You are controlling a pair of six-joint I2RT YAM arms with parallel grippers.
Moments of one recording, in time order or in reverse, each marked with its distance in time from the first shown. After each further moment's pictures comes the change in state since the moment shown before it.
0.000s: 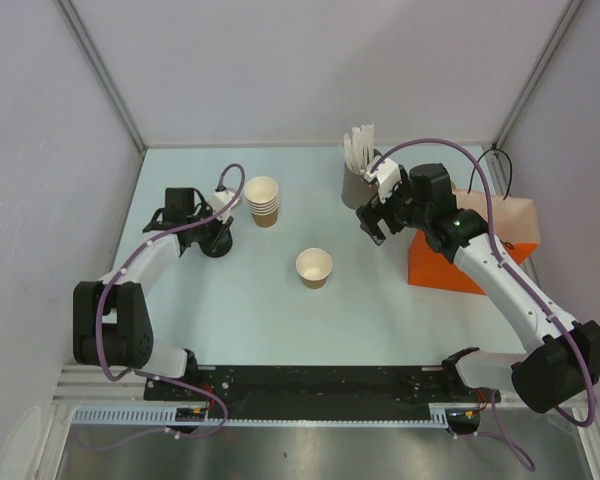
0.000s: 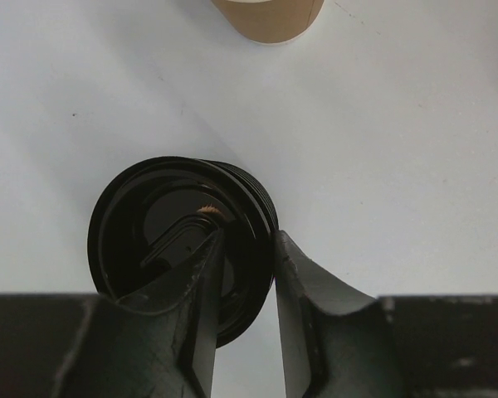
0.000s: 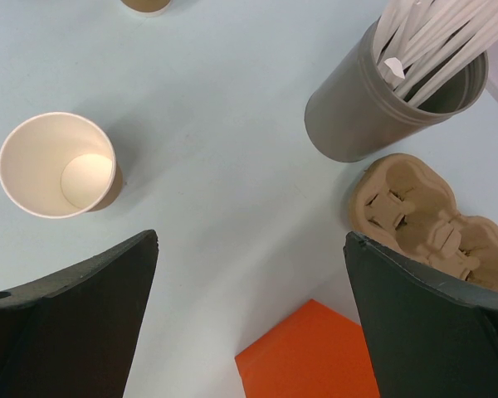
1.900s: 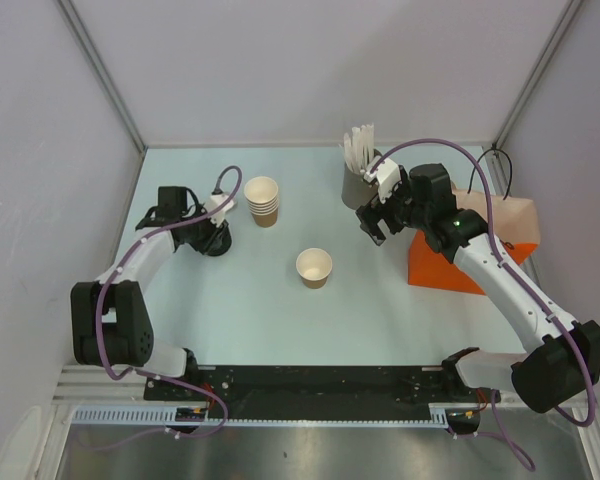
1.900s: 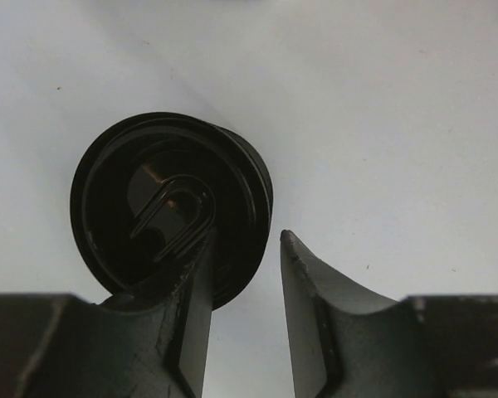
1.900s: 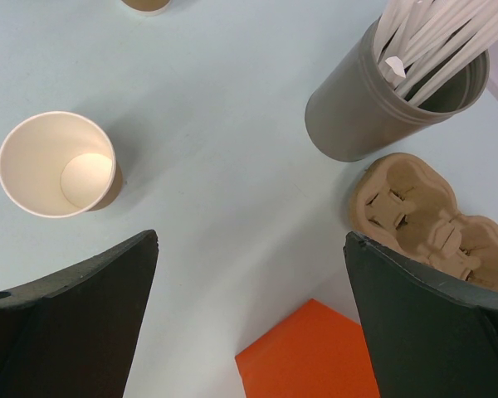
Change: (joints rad) left arm 0.042 0.006 0.039 -0.134 0.028 0.113; right arm 0.000 0.000 -0.001 0.000 0.000 0.000
